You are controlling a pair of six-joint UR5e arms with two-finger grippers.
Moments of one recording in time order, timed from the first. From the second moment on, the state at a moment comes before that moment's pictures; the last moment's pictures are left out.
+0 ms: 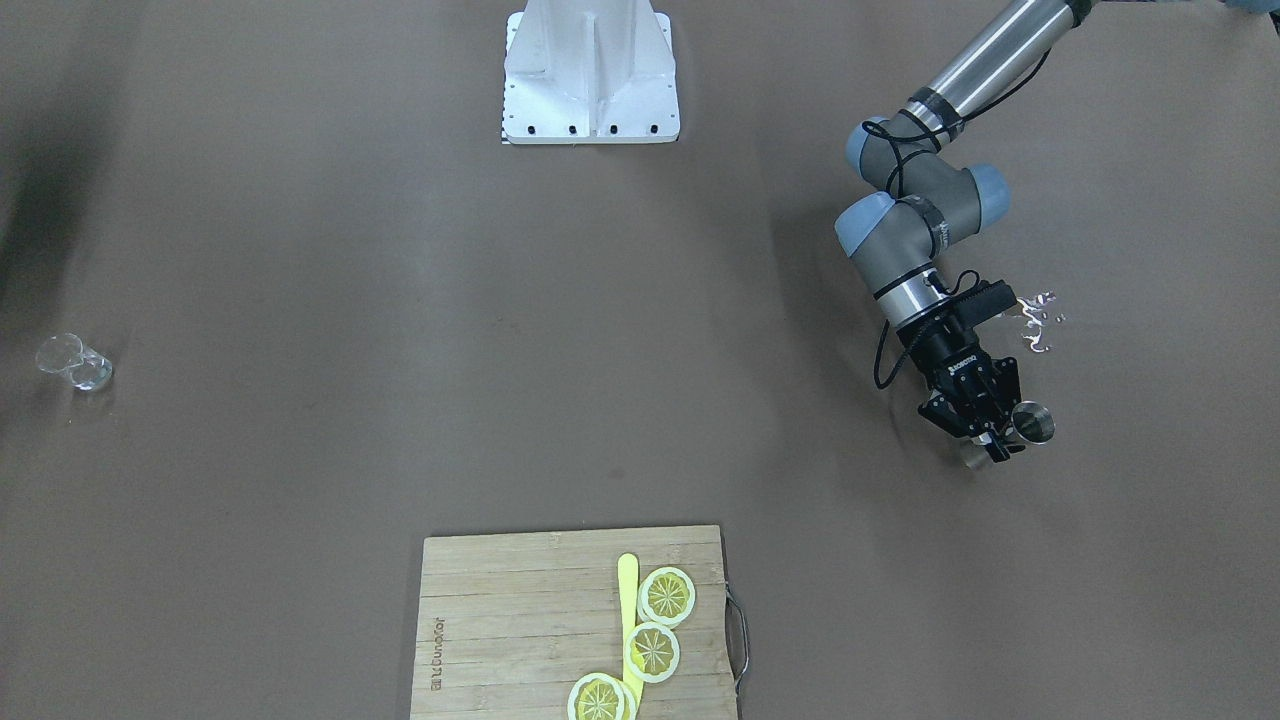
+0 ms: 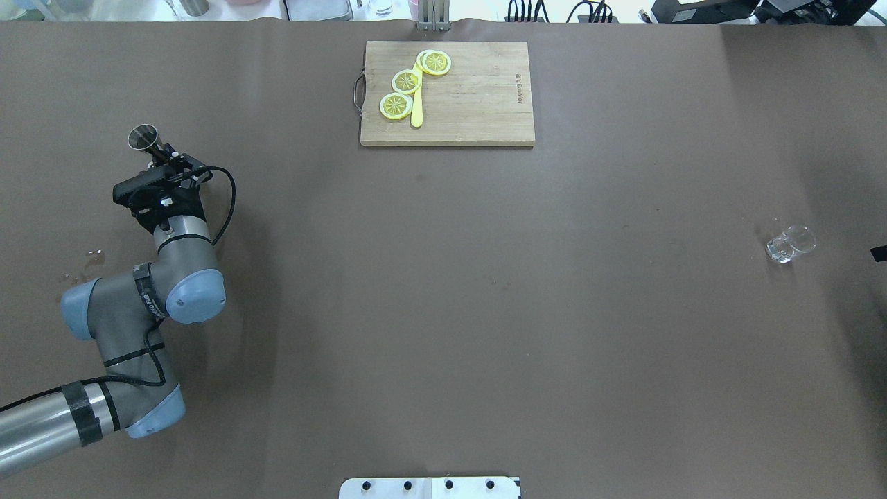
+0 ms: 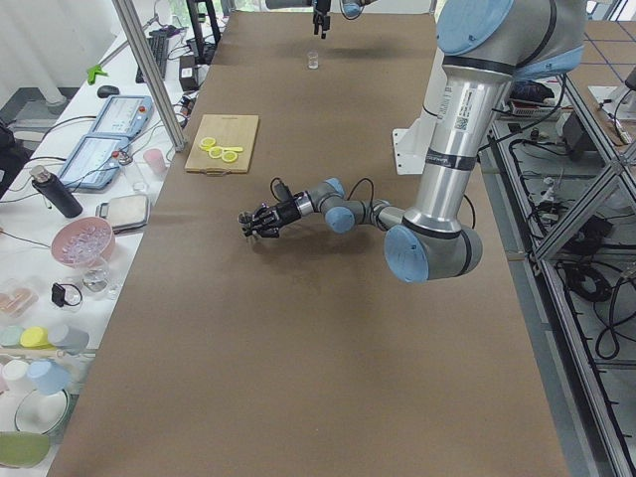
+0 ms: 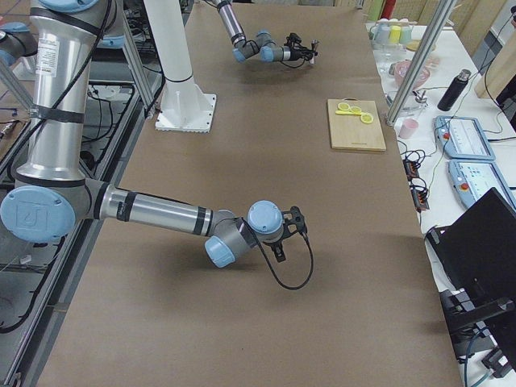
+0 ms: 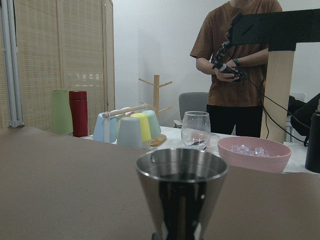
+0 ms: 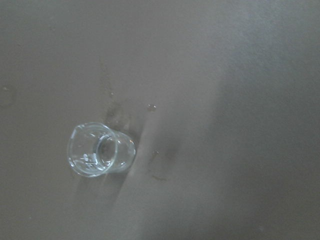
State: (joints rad) left arm -0.50 -1.89 -1.36 -2.02 -0.53 -1.78; right arm 1.33 -1.76 1.56 -0.86 2.44 0.21
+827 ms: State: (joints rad) left arm -0.50 -1.89 -1.33 -2.03 -0.52 -1.77; right arm 1.50 -1.79 1.88 -1.58 2.19 0.03
